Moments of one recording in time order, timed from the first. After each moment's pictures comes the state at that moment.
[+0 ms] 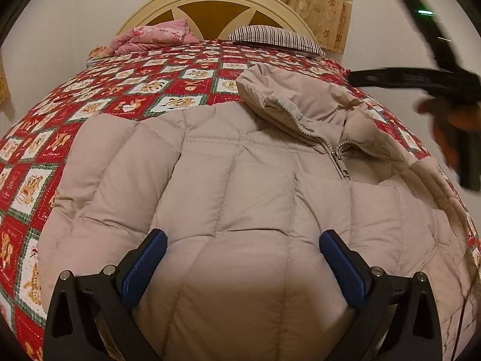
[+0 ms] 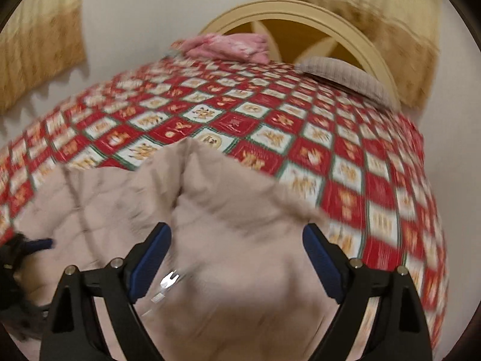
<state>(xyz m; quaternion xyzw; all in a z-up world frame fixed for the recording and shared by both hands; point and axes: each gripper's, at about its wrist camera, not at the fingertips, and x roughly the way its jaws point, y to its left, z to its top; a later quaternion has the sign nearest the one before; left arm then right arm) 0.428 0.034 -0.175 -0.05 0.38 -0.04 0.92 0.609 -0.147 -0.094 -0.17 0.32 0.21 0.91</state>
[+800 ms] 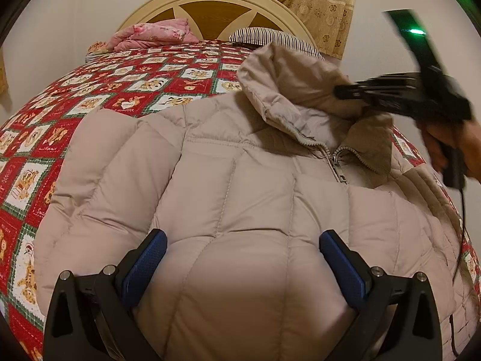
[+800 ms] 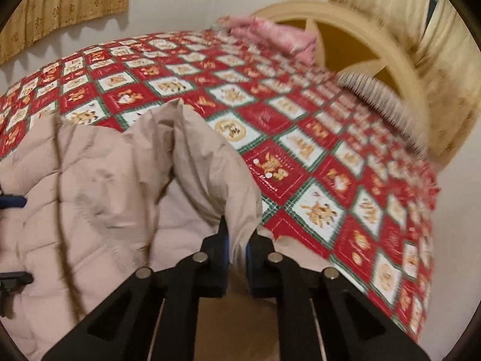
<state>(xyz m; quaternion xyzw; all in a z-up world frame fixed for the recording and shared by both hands) 0.428 0.039 -0.176 -0.07 0.37 -0.05 0.92 0.590 -0.122 -0.111 -0.30 0.30 0.25 0.87</state>
